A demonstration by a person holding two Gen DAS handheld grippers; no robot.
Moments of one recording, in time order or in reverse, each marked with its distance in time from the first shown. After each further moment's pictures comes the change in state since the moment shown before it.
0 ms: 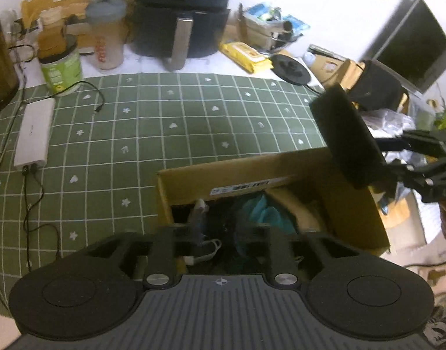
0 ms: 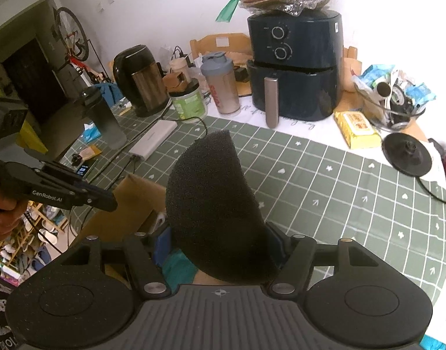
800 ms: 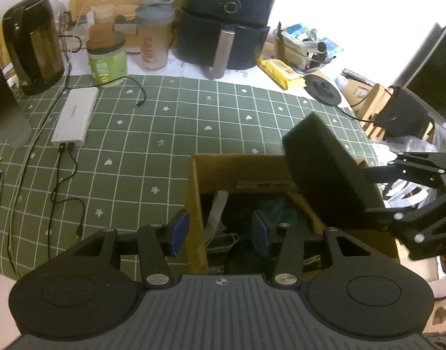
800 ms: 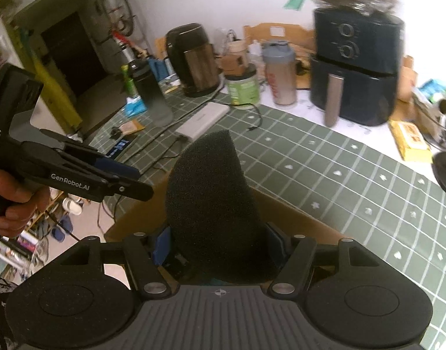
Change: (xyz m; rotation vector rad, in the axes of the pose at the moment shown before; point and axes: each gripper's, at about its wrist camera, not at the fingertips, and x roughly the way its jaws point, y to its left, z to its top) left arm -0.024 0.000 -0.023 -0.122 -0.063 0.118; right arm 0.029 0.056 0.004 -0.144 0.059 0.138
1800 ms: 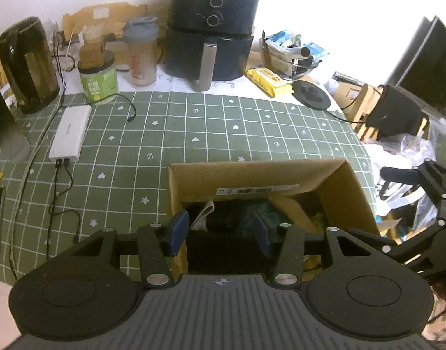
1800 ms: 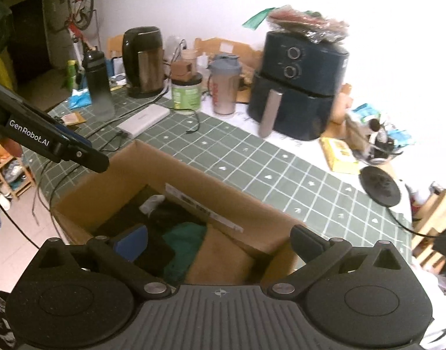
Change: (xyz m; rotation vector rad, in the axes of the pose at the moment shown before) left arm -0.012 -0.032 -0.002 0.067 -0.050 0.017; right arm -0.026 0.026 -0.046 -0.063 -0.084 -0.366
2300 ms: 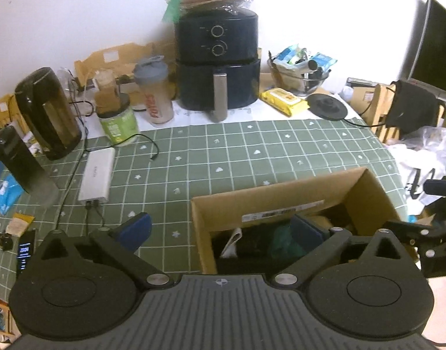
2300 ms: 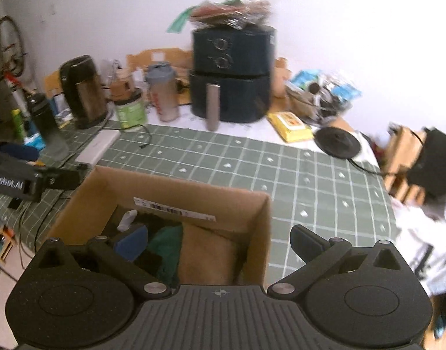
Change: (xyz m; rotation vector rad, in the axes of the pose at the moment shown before) left arm -0.009 -0.016 0.000 0.117 -0.120 0.149; right arm -0.018 -0.009 -0.009 0.304 0.015 -0.155
